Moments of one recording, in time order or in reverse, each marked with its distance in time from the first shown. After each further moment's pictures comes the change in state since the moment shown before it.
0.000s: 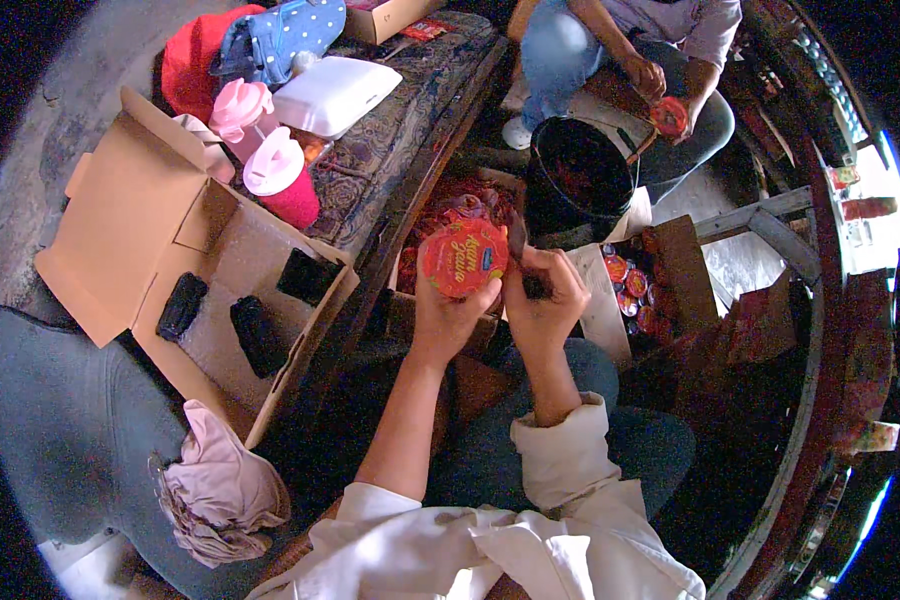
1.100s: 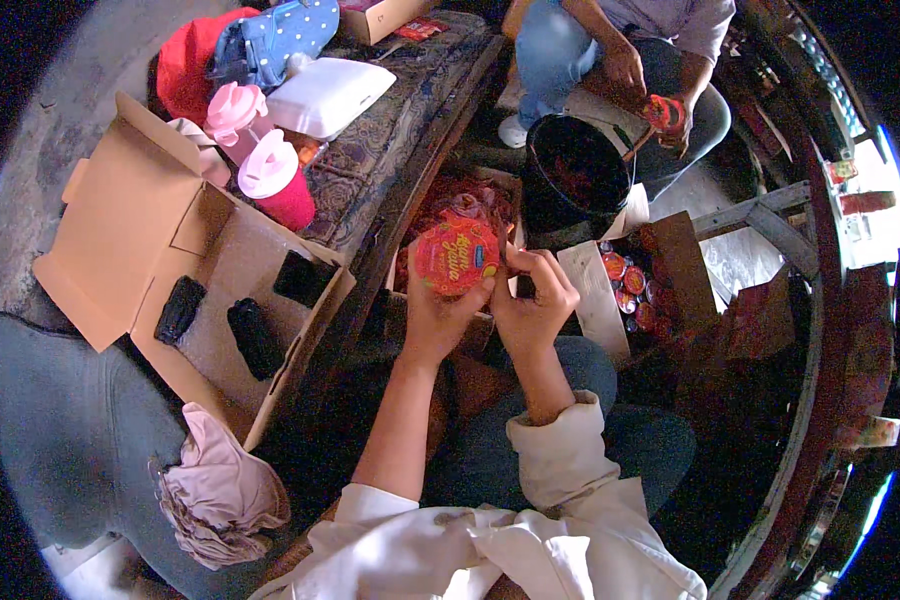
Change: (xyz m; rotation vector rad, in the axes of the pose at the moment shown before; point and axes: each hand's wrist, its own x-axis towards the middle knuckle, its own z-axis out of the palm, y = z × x) left_hand -0.001 -0.004 -0.004 0.107 0.027 0.068; right_hand -0.002 -0.002 0.008 -0.077 0.040 -0.114
